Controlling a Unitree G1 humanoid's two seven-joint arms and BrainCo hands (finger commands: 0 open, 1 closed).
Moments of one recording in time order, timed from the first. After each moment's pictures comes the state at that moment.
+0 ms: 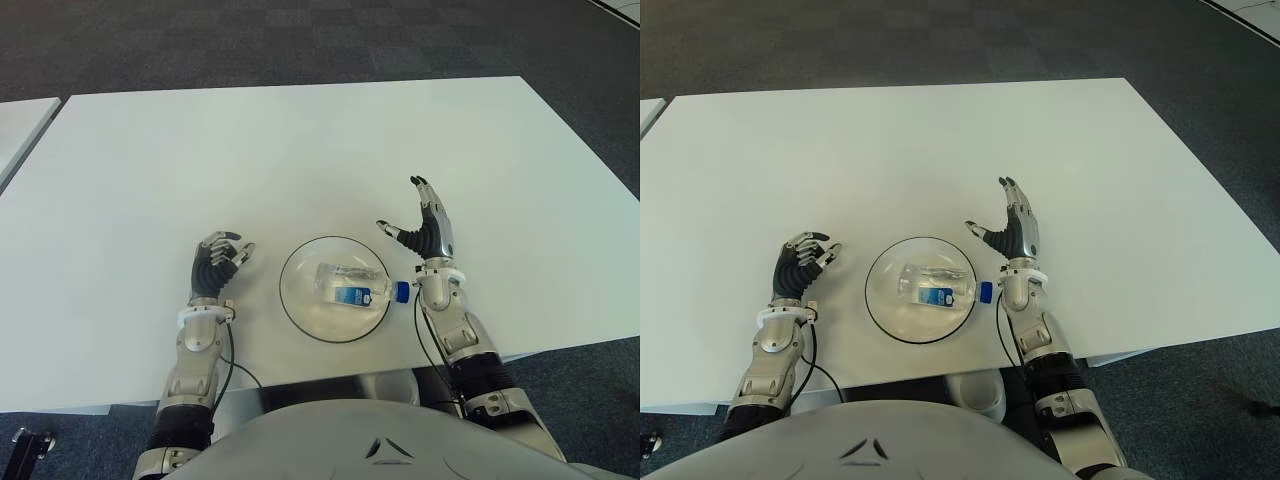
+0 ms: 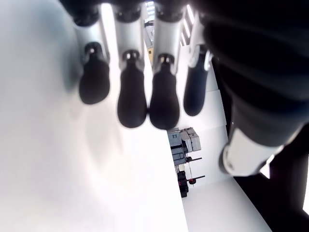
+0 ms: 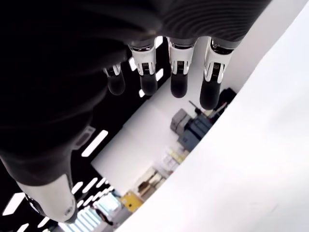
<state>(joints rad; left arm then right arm) 0.22 0.08 0.07 0.20 0.13 -0.22 0.15 -0.07 -0.16 0.15 0.27 -0.58 -0.15 -0.44</state>
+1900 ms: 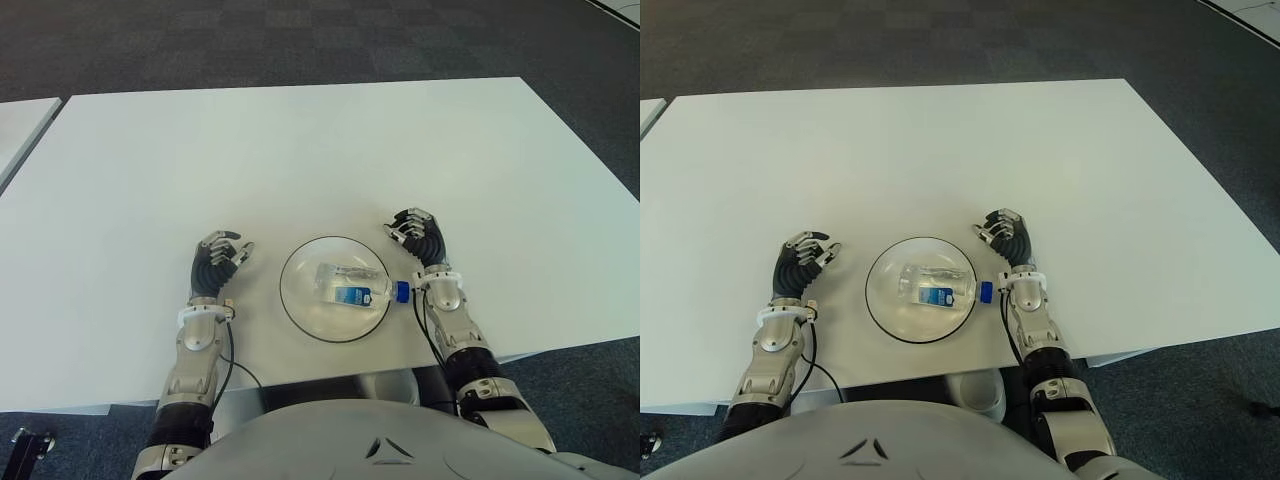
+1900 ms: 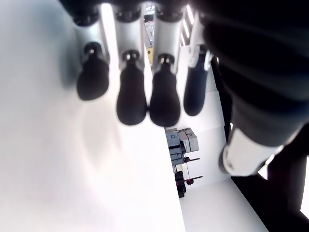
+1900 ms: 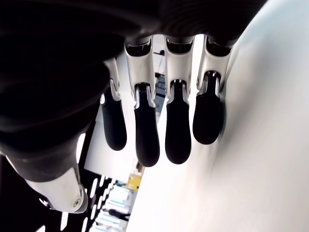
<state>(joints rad) 0.21 0.09 0.07 0.23 0.11 -0.24 0.15 -0.13 -0.13 0.02 0.55 -0.19 -0.35 -0.15</state>
